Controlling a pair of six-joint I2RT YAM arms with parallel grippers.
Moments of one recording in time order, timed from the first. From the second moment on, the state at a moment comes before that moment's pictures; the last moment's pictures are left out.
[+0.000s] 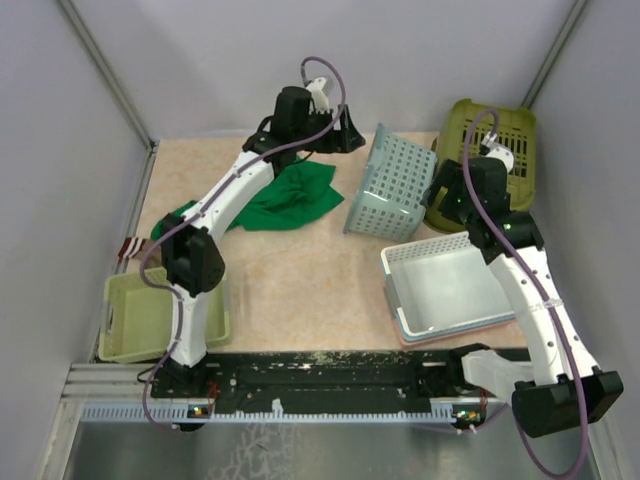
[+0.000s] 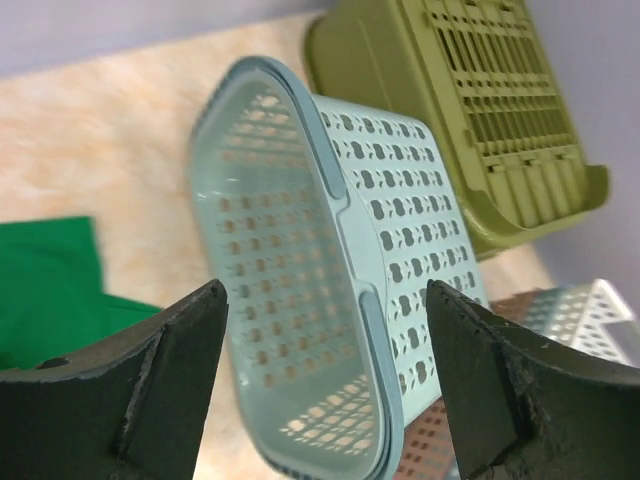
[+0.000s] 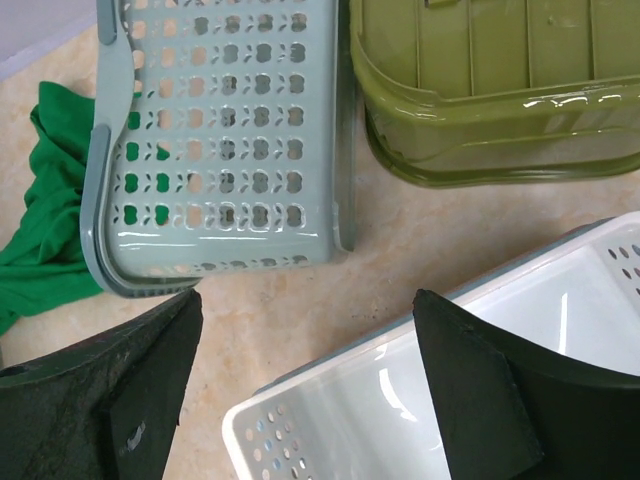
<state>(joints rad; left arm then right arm) -0.55 2.14 2.10 -0.30 0.31 -0.48 0.21 1.07 1.22 -0.73 0.22 0.53</state>
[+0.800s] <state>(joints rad) -0.80 2.05 1.99 -0.47 -0.15 -0.12 0.21 1.01 1.20 -0.70 0.30 0.55</state>
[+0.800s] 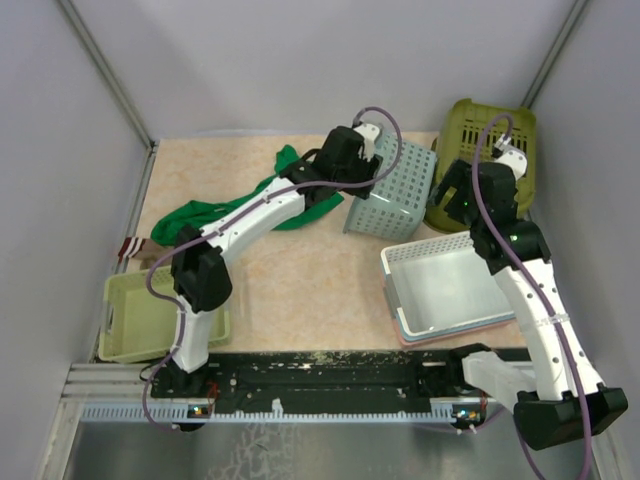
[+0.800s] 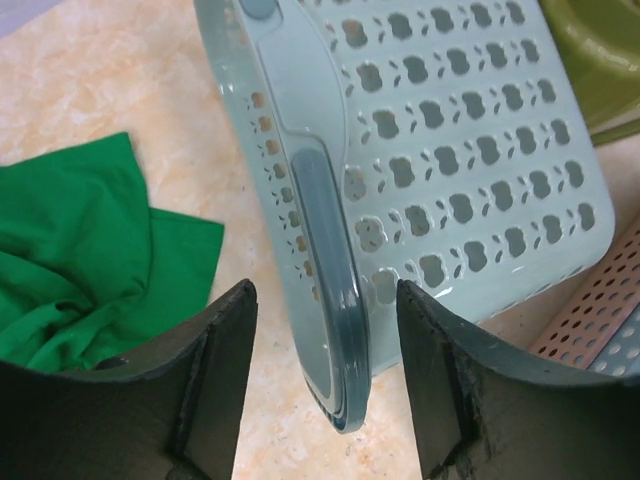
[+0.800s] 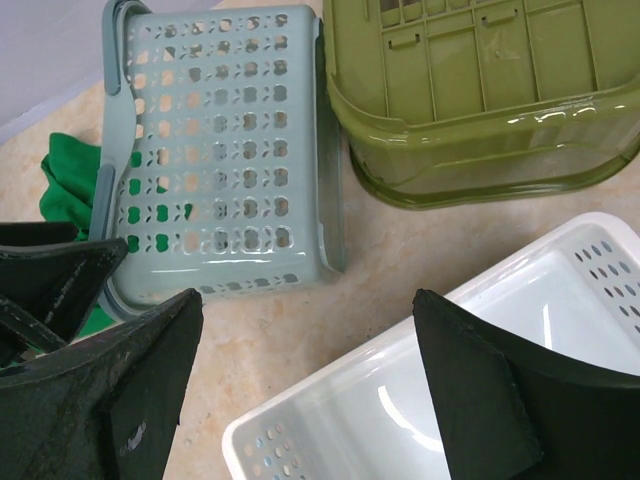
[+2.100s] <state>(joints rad) -0.34 2.04 1.40 0.31 0.69 -0.90 0.21 1.01 1.18 -0.70 0.32 0.53</state>
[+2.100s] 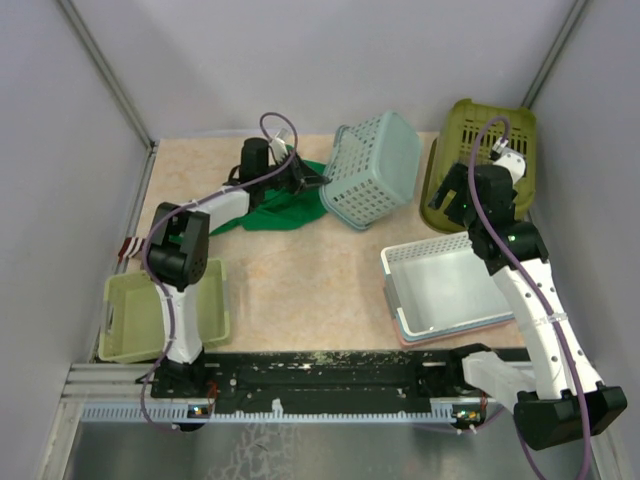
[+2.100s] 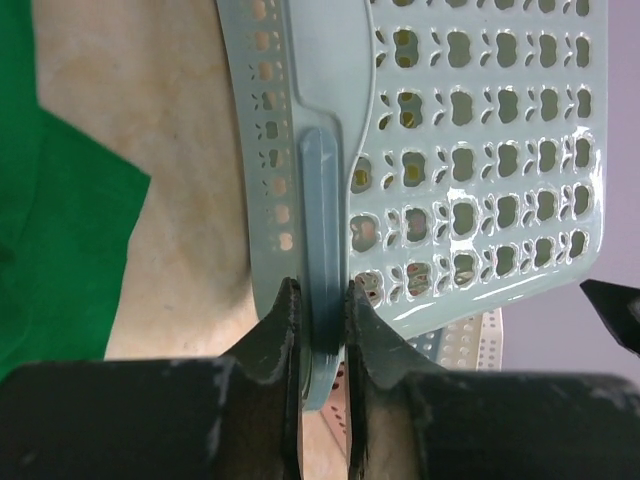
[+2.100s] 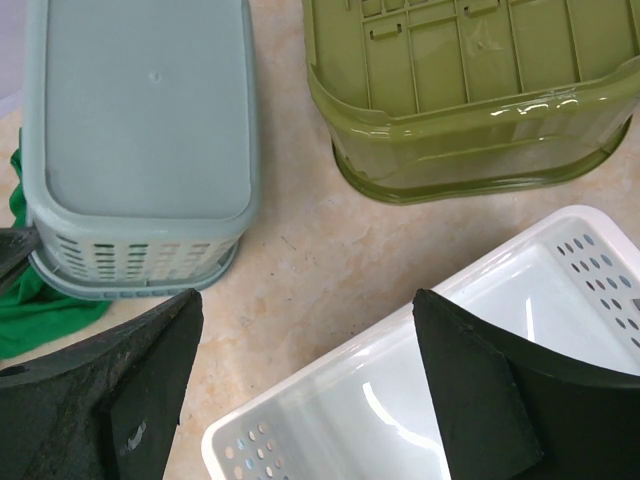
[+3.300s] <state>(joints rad) -0.44 1.72 1.21 -0.36 0.29 -0.34 0.21 0.98 1.09 -0.80 0.33 0.52</state>
